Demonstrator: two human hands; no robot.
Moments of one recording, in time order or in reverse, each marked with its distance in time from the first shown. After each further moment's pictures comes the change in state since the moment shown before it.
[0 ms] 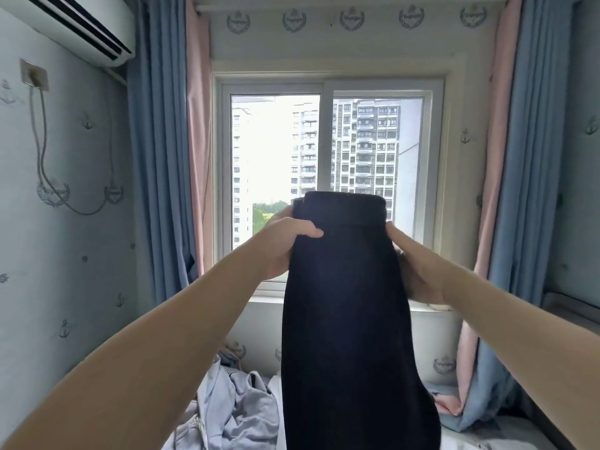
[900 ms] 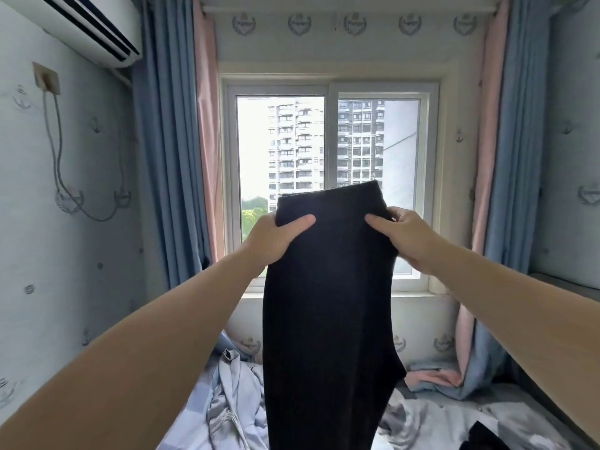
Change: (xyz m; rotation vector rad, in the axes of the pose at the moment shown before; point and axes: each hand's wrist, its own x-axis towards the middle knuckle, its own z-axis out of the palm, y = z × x) left_hand -0.083 0.053 -0.168 0.404 0.182 0.097; right_hand 0.023 -0.058 0.191 -0.129 0.449 -0.352
